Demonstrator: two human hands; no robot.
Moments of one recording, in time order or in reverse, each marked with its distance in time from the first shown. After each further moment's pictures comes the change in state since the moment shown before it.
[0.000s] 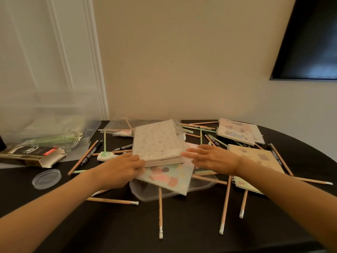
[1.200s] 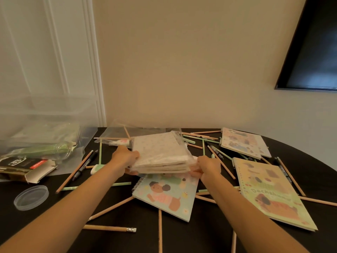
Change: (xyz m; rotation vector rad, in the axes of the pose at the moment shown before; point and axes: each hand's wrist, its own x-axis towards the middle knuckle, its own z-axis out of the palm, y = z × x) left_hand 0.072 -0.038 -0.007 -1.450 0.143 -1.495; right_hand 0.079 -0.001 0.017 1.705 0.491 2.083
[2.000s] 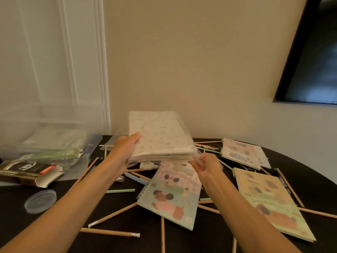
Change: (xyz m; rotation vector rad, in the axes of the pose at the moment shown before) left_hand -0.048 0.032 -0.028 -0.524 -0.092 0.253; right_hand -0.046 -0.029 -0.003 0.578 -0.222 0.085
